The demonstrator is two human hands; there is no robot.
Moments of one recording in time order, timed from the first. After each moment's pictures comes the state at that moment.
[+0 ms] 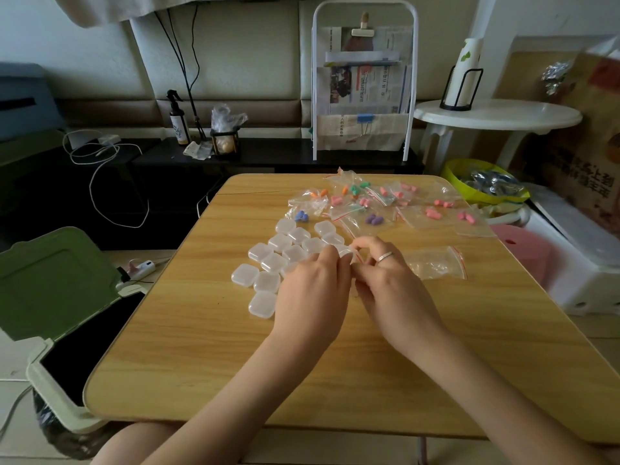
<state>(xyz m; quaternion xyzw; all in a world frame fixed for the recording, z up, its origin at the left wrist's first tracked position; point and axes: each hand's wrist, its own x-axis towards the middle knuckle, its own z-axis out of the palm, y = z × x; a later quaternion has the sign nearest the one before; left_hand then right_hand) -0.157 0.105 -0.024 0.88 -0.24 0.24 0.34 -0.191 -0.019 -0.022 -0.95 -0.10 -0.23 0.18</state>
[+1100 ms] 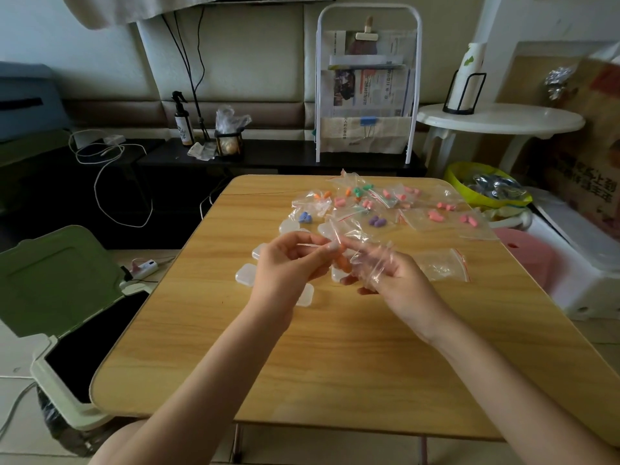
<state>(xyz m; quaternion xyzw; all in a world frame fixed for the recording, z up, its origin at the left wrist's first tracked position) -0.143 0.131 0.002 0.62 -0.09 -0.08 0.78 -0.182 -0.025 -0.017 -0.77 -0.07 -0.07 0.63</state>
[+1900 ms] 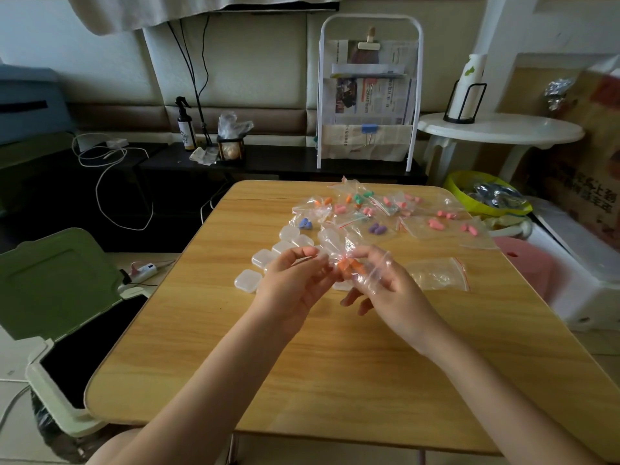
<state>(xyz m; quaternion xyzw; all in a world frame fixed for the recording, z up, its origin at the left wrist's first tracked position) -0.136 0.124 -0.005 0.44 -0.01 -0.19 0.88 -0.180 -0.023 -0.024 -0.79 -0.06 -0.09 0.60</state>
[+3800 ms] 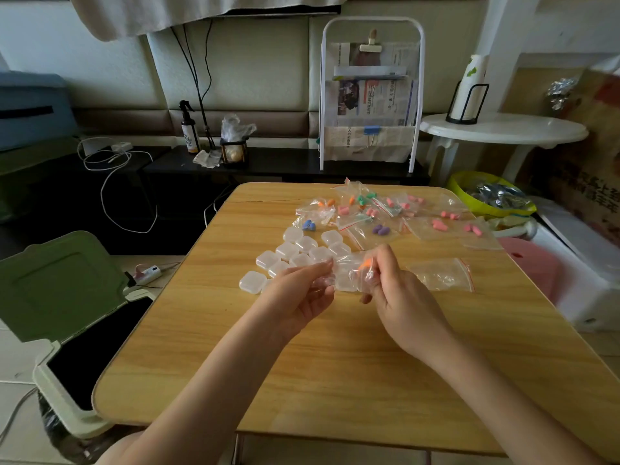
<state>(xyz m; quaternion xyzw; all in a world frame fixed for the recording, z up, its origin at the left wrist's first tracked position) -0.132 0.127 -0.004 0.51 0.07 -0.27 0.81 -0.185 -0.027 -0.028 -0.93 -0.12 -0.21 0.27</state>
